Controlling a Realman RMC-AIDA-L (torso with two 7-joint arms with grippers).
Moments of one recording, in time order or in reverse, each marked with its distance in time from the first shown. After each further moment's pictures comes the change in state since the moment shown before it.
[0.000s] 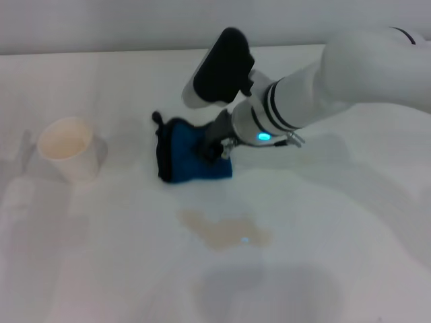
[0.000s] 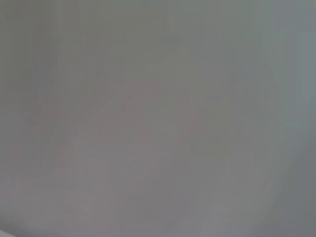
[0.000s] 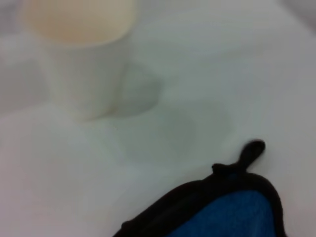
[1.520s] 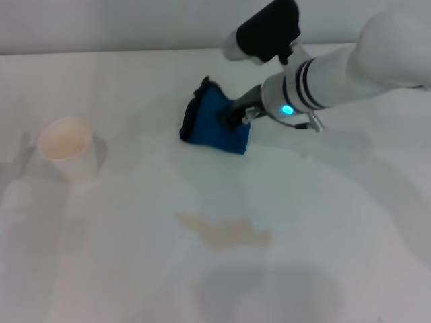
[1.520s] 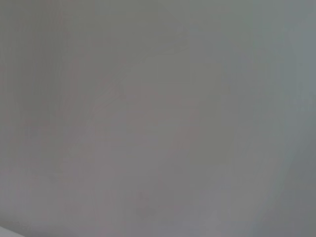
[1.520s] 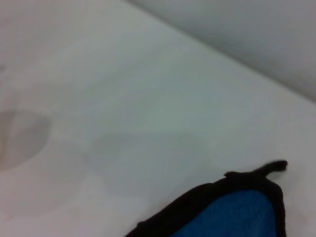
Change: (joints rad) left arm 0.013 0.001 0.000 0.007 0.011 0.000 0.000; right arm -0.012 -0.009 0.213 0.124 0.040 0.066 0.005
